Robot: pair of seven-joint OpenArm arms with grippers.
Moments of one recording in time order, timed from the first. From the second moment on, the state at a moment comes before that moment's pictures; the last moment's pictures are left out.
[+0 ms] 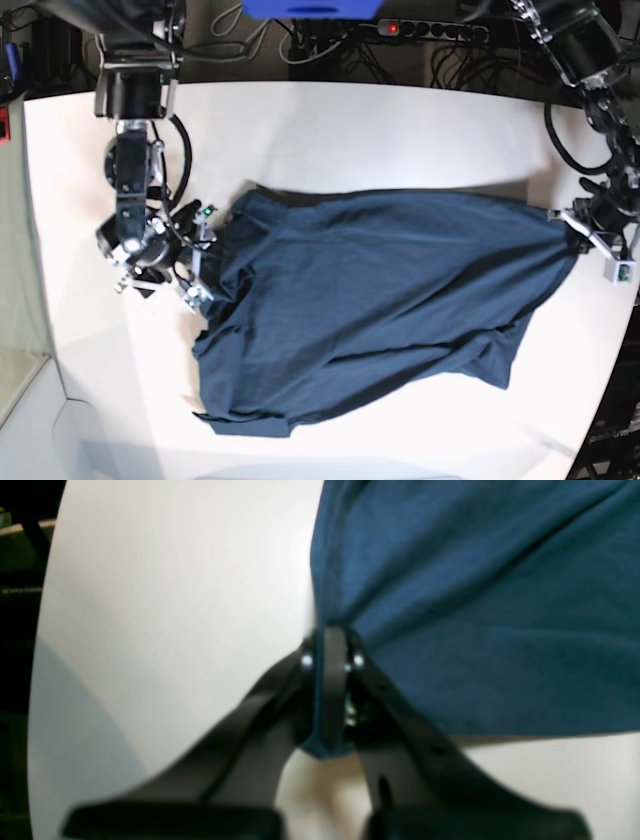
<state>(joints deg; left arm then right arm) -2.2 -17.1 -34.9 88.9 -18.4 -33.6 53.3 12.7 3.7 6.5 77.6 -21.4 40.1 -48.0</state>
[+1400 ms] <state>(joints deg) 2.8 -14.0 -34.9 100.8 -19.3 -33.8 54.4 -17.2 12.6 4.8 115.6 -20.7 40.1 -73.1</state>
